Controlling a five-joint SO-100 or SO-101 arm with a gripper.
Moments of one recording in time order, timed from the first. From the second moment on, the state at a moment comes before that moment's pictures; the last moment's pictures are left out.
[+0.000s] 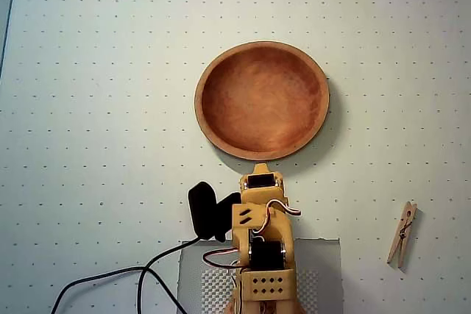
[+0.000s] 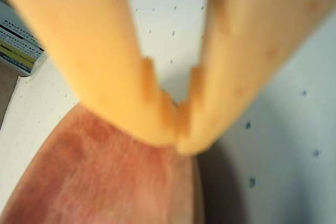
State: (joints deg) arm -2.5 196.6 180.2 56.2 -1.9
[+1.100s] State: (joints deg) arm 7.4 155.6 110.1 72.9 -49.6
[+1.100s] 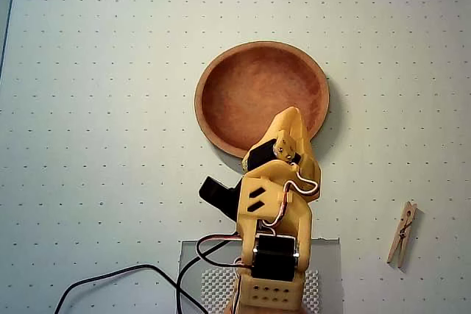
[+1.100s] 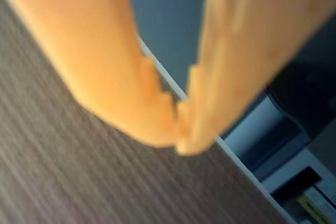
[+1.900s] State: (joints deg) arm 22.3 121.1 100.5 101.0 -73.7
